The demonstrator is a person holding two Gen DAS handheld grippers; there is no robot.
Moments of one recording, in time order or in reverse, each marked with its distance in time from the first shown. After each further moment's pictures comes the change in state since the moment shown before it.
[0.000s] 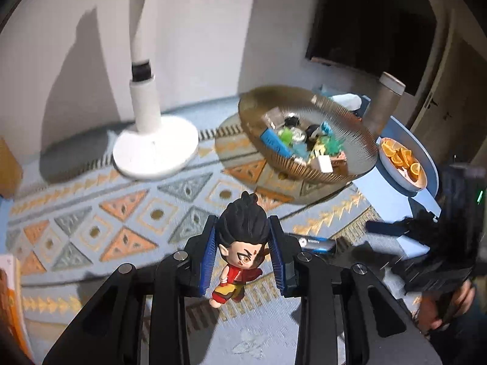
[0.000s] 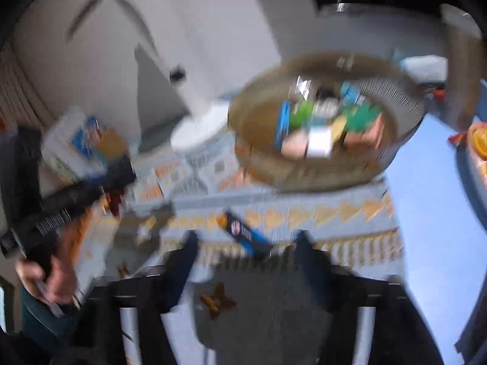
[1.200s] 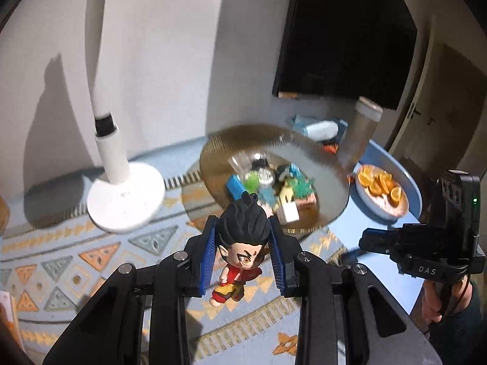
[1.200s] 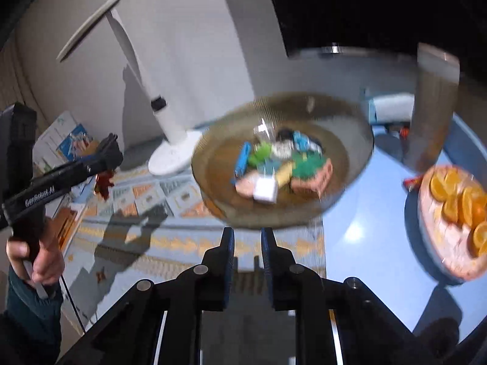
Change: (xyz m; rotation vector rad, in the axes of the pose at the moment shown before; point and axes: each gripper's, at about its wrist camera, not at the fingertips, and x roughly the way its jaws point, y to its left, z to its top) left arm -0.001 -0.041 0.045 0.060 -0.101 -0.061; right arm -0.050 -0.054 0.017 0.047 -0.094 -0.072
